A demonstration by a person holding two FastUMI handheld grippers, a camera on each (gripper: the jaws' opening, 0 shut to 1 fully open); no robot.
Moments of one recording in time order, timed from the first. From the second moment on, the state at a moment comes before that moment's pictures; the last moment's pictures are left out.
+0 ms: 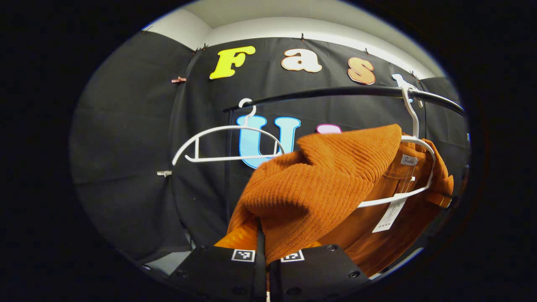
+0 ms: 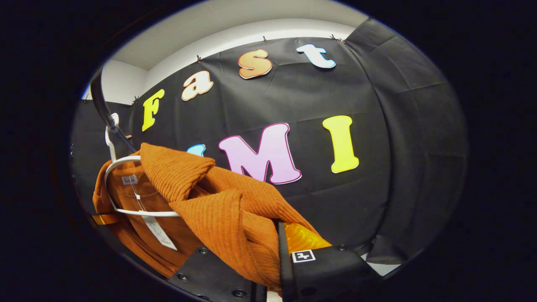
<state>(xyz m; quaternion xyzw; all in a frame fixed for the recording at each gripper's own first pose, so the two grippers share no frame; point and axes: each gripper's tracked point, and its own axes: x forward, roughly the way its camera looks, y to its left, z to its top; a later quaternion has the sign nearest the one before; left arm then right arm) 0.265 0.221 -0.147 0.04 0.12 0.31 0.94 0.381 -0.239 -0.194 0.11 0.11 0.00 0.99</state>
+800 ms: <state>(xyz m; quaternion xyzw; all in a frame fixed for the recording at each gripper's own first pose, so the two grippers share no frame) 0.273 0.257 -0.114 0.05 0.09 0.31 0.95 0.418 -0.244 -0.212 0.08 0.11 0.01 0.99</state>
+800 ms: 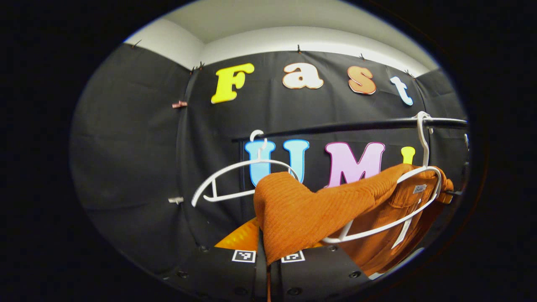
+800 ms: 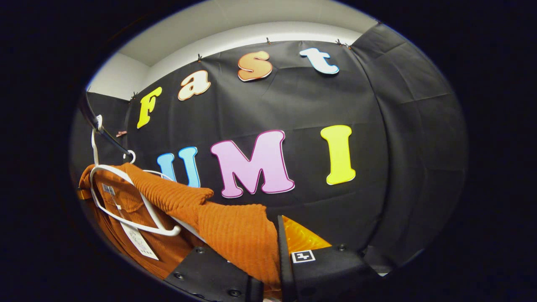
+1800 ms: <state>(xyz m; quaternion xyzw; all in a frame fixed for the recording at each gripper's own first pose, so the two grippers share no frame) 0.311 0.288 -0.075 0.02 0.09 0.27 0.96 0.443 -0.265 -0.180 0.09 0.08 0.00 0.99</state>
